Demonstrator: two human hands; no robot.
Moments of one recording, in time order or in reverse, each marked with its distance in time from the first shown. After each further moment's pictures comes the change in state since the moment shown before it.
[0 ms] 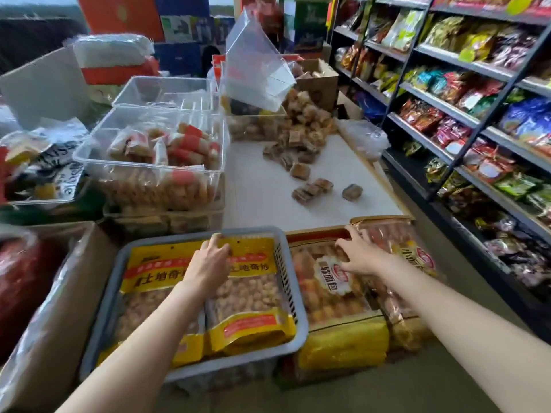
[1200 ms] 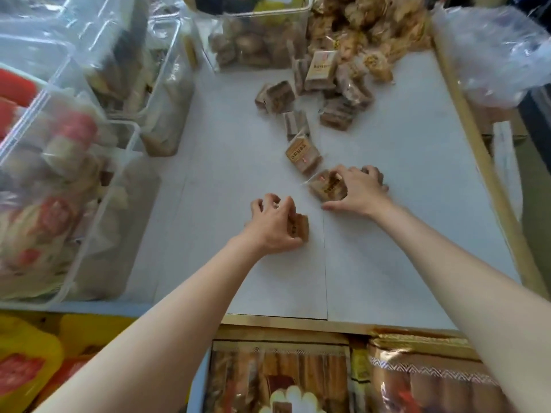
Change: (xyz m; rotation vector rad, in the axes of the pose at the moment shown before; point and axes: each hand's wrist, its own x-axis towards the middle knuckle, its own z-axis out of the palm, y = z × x) left_hand 0.401 0.154 0.116 -0.273 -0.327 -0.194; right_hand 0.462 0.133 -0.033 0.234 0.043 -0.206
